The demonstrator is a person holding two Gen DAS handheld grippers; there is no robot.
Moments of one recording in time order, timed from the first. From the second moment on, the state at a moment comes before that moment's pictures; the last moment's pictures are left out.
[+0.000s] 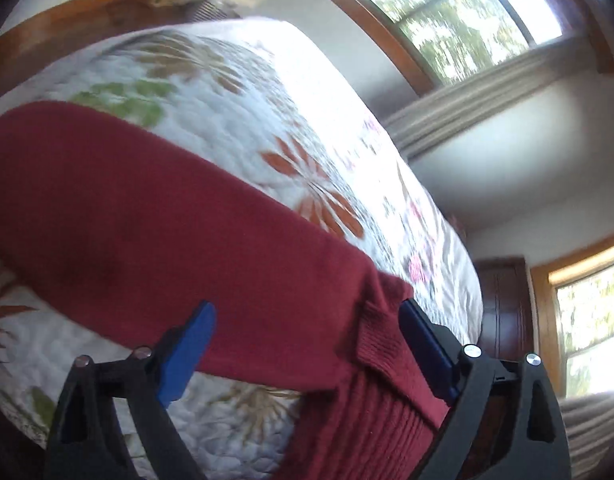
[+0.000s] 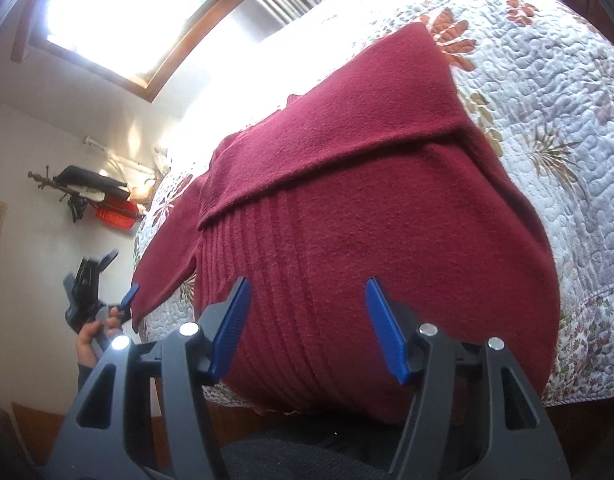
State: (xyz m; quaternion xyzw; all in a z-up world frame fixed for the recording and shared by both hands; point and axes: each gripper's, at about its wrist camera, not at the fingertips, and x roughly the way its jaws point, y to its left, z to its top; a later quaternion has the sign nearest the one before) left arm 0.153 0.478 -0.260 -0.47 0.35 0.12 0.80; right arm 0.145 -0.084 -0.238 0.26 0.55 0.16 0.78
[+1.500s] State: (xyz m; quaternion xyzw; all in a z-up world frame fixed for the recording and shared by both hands) left arm 0.291 0.257 -0.124 -0.26 0.33 -0.13 0.90; right arm 0.138 -0.115 -0.224 0.28 0.53 0.14 0.79
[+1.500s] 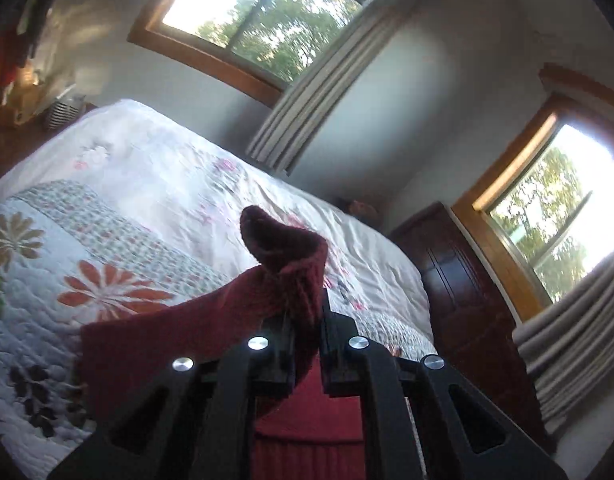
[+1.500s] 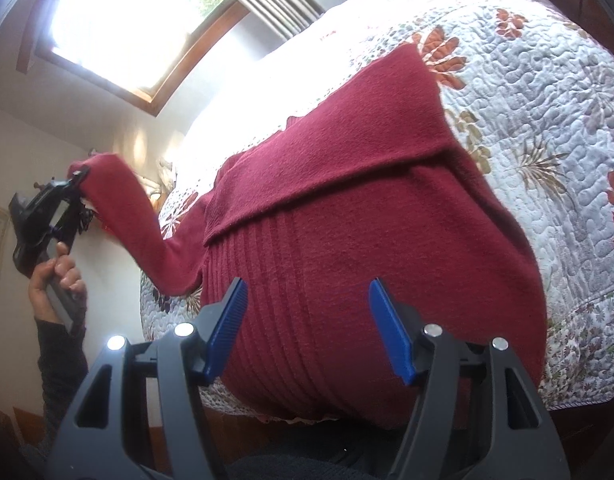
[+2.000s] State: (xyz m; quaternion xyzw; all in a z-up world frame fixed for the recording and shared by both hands) left arm 0.326 0.069 -0.273 -0.22 0.50 -0.24 0.80; right arm 0.164 -0.166 -0.213 0.29 0.53 0.13 0.79
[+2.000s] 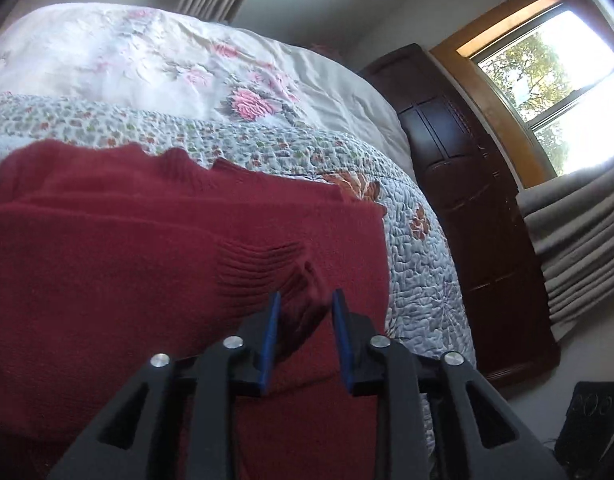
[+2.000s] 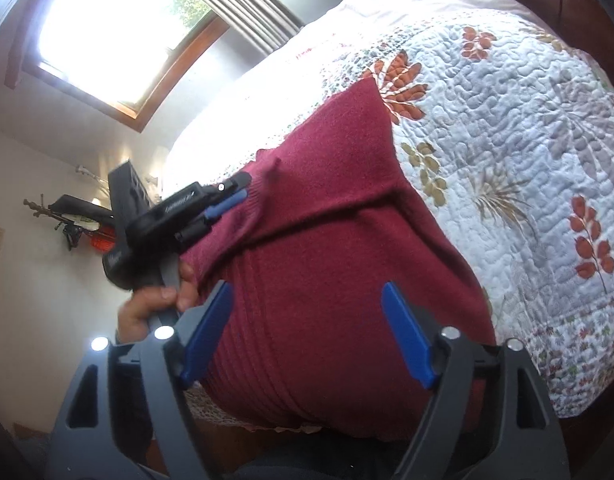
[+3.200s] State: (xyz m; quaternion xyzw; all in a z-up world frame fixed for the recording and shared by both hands) left arm 0.115 0.282 -0.276 -0.44 0.45 0.02 0.78; right arm 0.373 -0.121 -0.176 0.28 0.52 0.34 0.73
